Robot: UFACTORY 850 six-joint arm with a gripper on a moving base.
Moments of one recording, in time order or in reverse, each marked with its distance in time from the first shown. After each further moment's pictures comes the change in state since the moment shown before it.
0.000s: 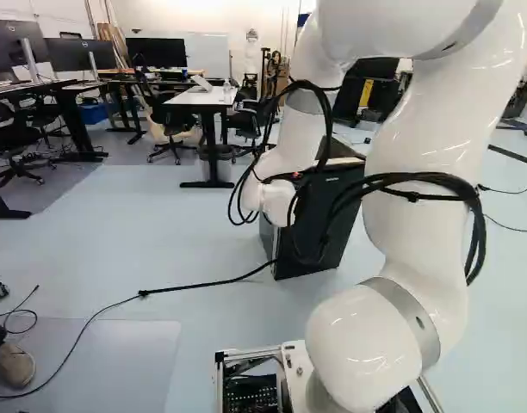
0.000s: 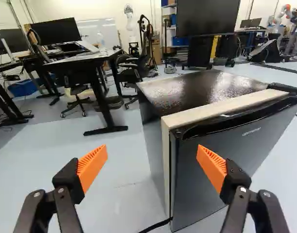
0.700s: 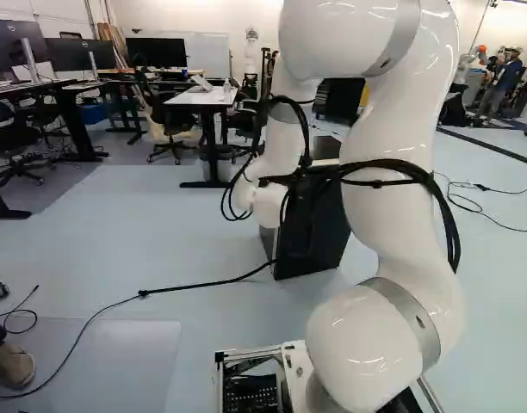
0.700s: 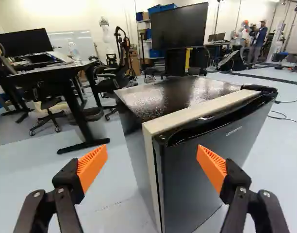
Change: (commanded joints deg) arm 0.8 -9.7 -5.9 10.2 7.9 0.0
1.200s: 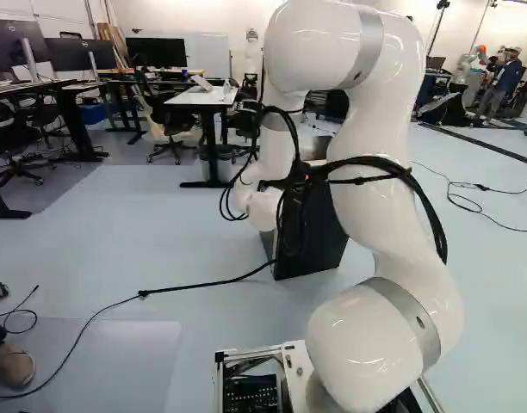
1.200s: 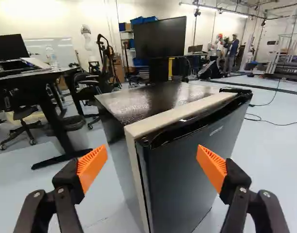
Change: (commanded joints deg) arm 0.7 -5.9 -3.3 7.3 5.6 0.0
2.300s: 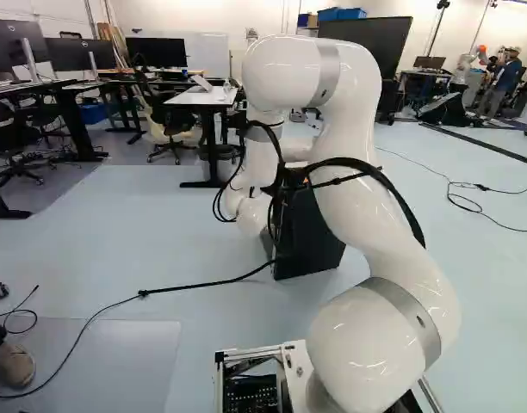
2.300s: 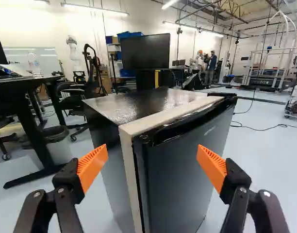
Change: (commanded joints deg) arm 2.6 -8.1 -6.5 7.6 5.9 0.0
